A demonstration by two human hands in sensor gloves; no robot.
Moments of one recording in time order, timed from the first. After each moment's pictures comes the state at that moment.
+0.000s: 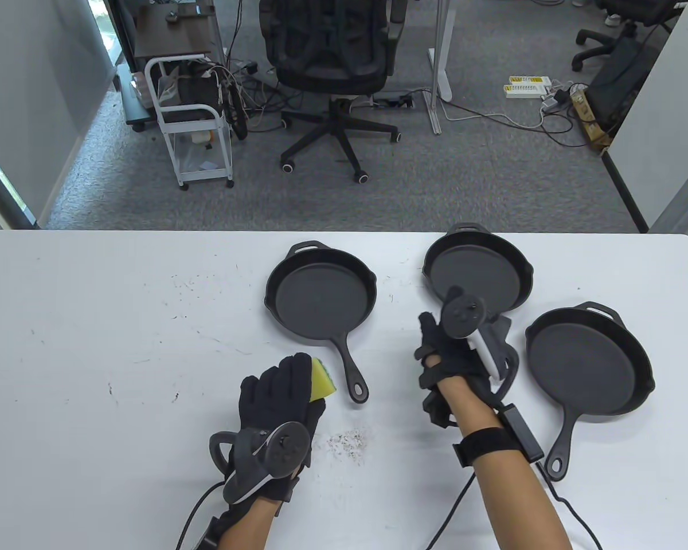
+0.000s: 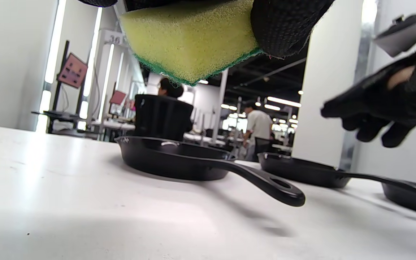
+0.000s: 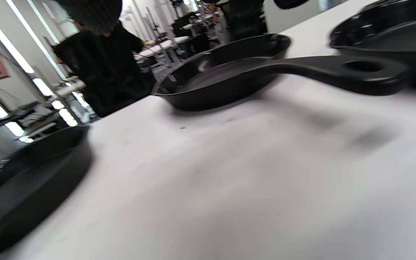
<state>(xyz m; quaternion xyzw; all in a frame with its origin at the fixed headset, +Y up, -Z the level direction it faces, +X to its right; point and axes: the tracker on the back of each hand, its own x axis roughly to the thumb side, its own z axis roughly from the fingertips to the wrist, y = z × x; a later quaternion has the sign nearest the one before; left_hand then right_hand) -0.134 -0.699 -0.259 0.12 -0.10 0.10 0.98 0.204 -0.694 -0.410 -0.19 0.07 0.96 0.21</state>
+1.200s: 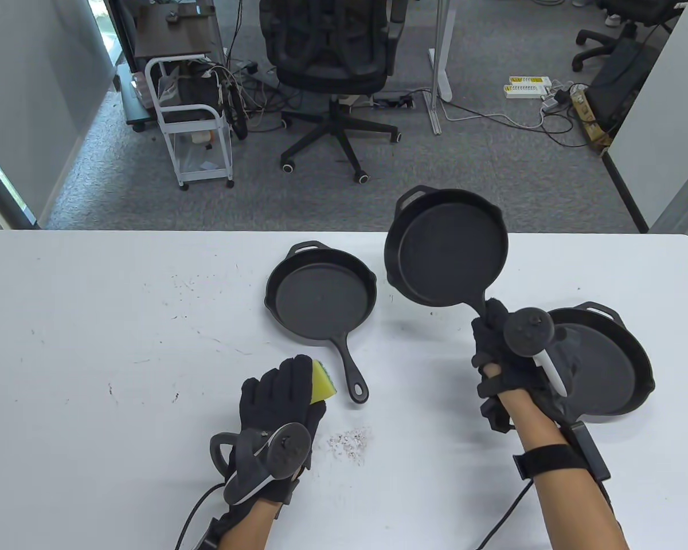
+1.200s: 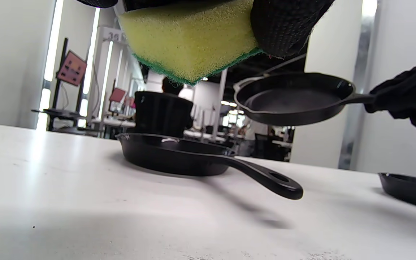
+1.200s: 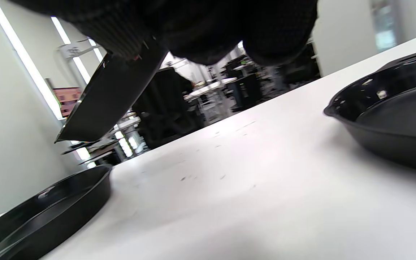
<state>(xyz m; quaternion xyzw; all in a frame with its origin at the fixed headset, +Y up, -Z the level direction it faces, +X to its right) -0.132 -0.702 -0.258 0.12 -0.10 0.09 0.98 0.245 -0.677 -0.365 -0.04 -0.04 0.97 0.23</state>
